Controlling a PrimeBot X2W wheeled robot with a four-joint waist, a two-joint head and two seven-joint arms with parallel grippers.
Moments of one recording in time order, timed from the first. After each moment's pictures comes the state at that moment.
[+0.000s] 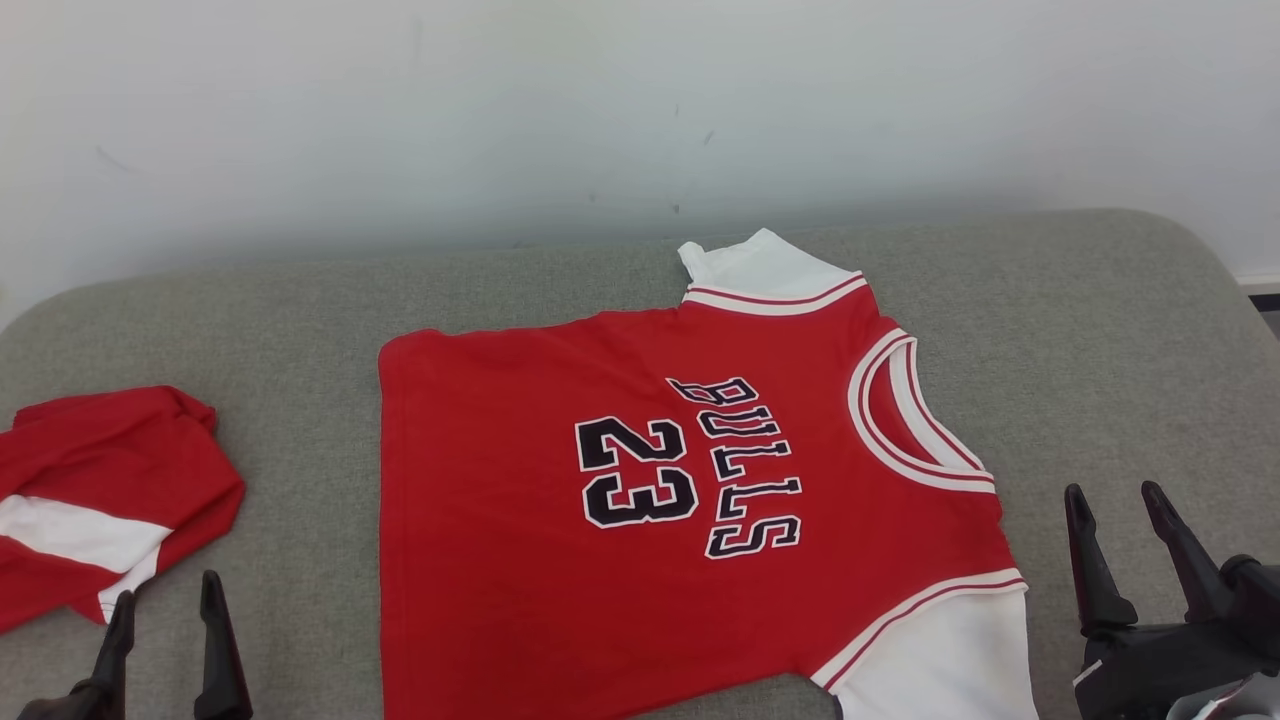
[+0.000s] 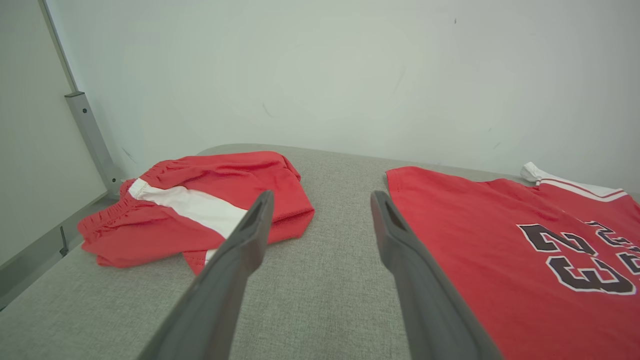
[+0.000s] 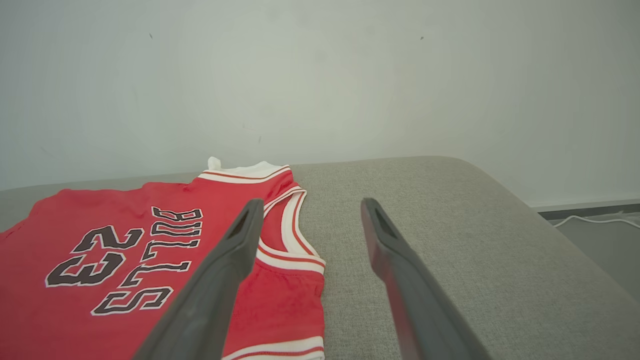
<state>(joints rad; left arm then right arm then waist) 0.04 0.21 -0.06 0.17 -0.28 0.13 -0.25 0.01 -0.38 0.16 0.12 0.55 -0.11 -0.25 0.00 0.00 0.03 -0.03</state>
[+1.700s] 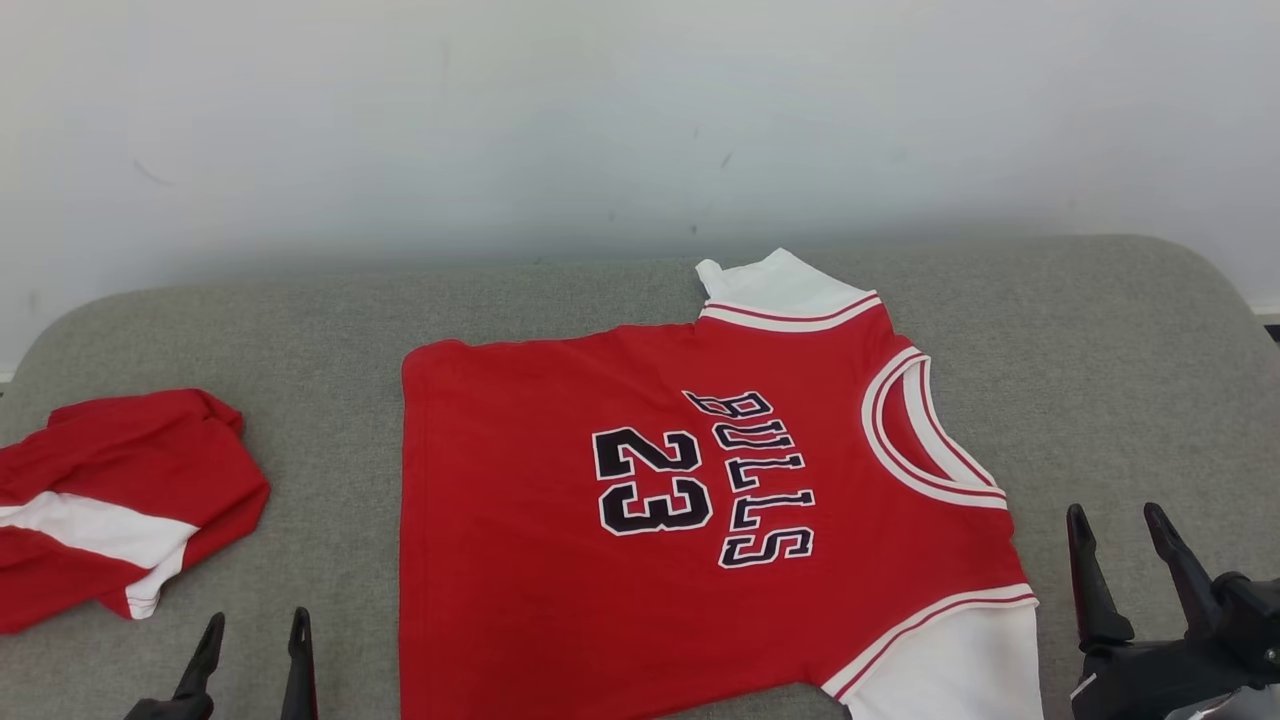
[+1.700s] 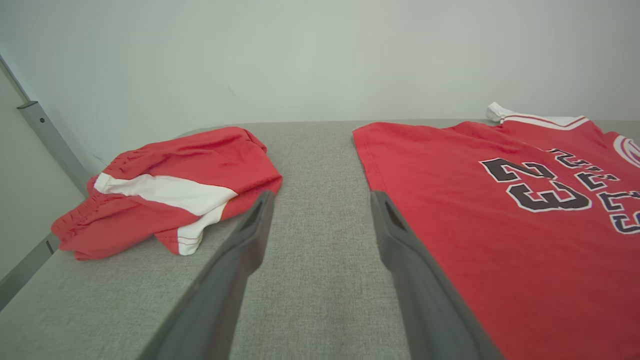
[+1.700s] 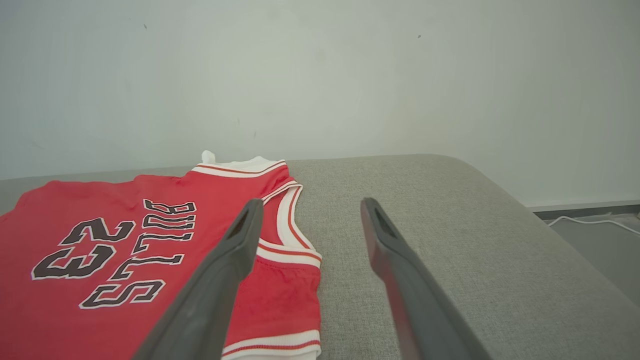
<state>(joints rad) 0.08 0.19 -0.14 0.15 -0.14 0.09 -0.16 0.02 -0.33 0.11 0.20 0.47 -0.09 -0.25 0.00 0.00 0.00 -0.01</state>
